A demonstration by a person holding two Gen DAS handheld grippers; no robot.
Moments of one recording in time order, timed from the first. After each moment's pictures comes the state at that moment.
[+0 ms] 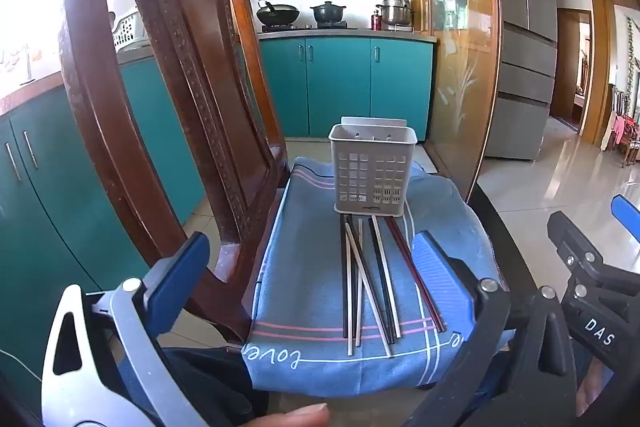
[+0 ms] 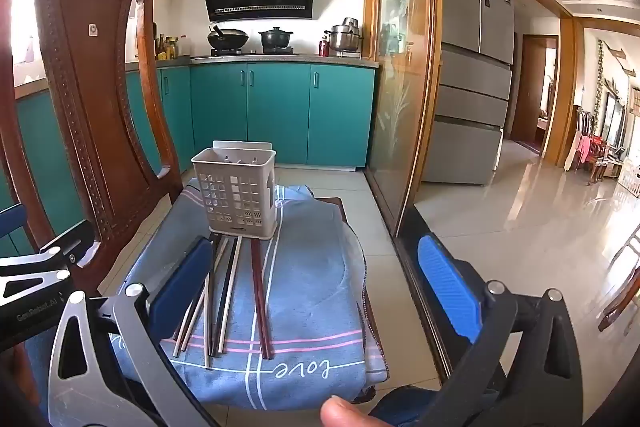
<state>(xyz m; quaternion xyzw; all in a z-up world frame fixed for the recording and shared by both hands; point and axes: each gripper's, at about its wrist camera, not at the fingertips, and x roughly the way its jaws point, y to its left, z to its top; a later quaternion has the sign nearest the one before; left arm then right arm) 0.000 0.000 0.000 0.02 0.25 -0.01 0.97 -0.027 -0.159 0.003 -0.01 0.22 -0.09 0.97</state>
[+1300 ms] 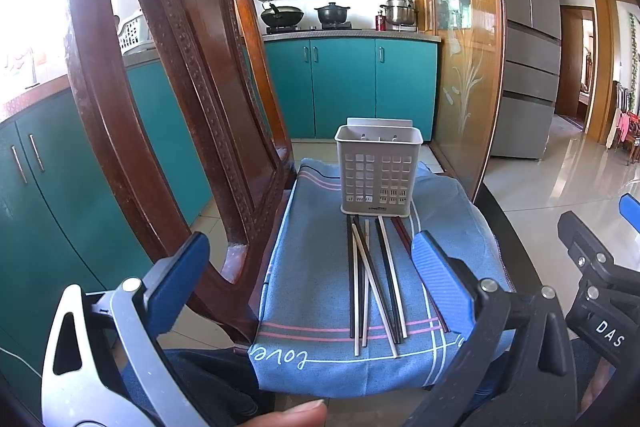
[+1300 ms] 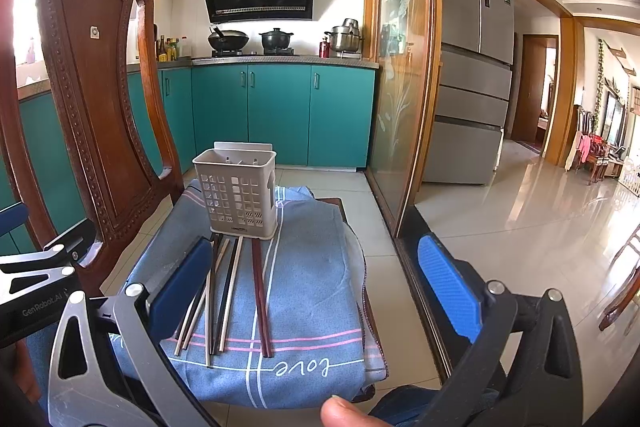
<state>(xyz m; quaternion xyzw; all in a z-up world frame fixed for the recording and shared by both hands) 0.002 0.003 -0.001 0.03 0.25 0.00 0.97 -0.030 -0.161 0.004 0.00 0.21 -0.08 0.97</state>
